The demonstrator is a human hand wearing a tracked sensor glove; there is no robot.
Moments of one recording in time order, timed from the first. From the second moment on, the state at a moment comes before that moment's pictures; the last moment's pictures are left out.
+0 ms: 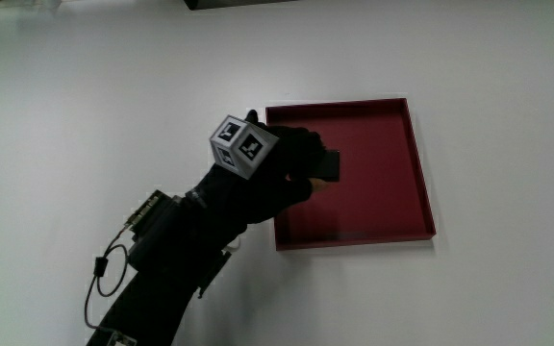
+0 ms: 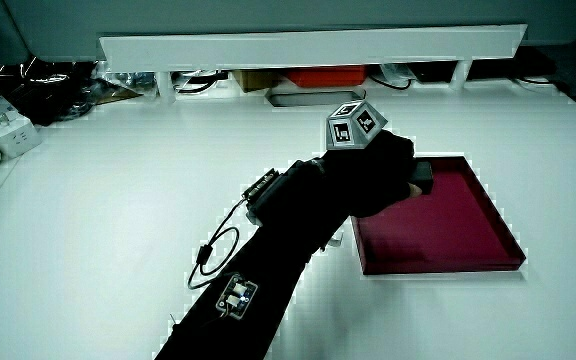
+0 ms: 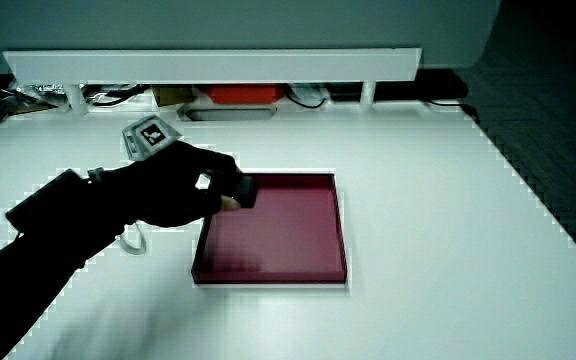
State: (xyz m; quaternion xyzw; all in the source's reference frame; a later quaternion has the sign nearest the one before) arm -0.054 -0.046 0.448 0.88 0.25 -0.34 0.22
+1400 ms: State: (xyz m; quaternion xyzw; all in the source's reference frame) arm -0.007 -0.019 0.522 0.88 0.25 -0.25 0.31
